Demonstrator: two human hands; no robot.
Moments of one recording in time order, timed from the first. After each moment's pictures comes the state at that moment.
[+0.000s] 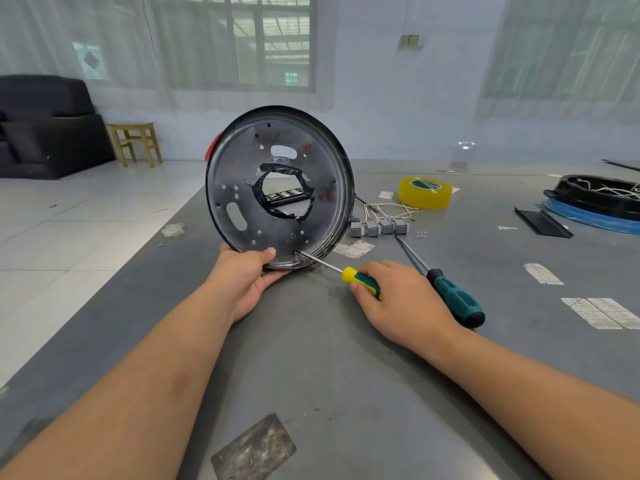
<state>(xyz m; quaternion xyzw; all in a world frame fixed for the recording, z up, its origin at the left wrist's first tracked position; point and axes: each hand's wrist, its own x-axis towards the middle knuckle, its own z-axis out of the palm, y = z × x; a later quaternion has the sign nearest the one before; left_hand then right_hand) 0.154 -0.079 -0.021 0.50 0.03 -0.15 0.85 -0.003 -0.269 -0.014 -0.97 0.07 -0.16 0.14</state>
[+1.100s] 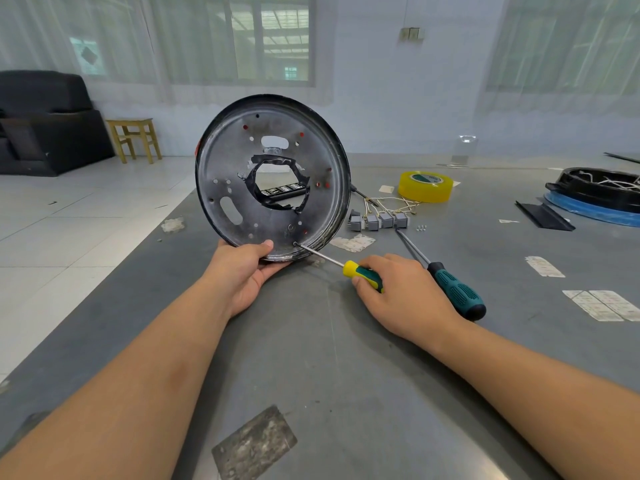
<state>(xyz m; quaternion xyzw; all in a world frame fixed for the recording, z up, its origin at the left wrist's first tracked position) 0.152 -0.075 -0.020 0.48 0.03 -0.16 0.86 -0.004 -0.270 -0.014 -0.97 0.07 -0.18 0.15</state>
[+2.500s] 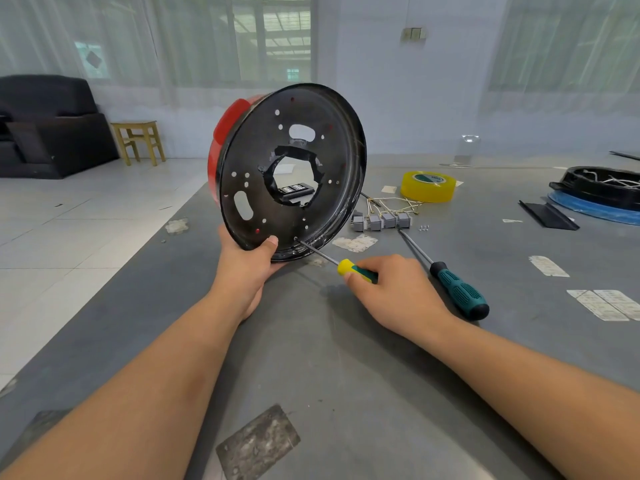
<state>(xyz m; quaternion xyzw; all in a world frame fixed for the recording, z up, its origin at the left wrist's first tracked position) 0.145 -0.082 -0.031 0.56 -0.07 -0.01 0.83 0.001 -0.256 -0.011 -0.95 0.10 -0.19 0.23</state>
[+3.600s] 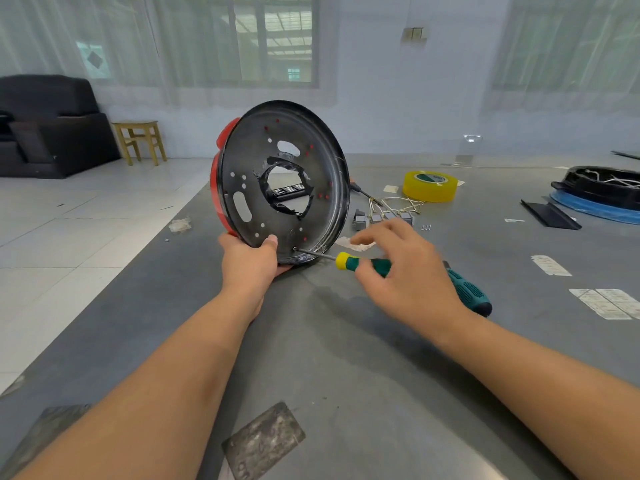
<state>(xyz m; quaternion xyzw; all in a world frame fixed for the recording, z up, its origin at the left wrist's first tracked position) 0.153 -0.087 -0.036 0.62 0.00 0.06 0.78 0.000 -0.261 -0.008 -0.90 -0.02 -0.39 0.21</state>
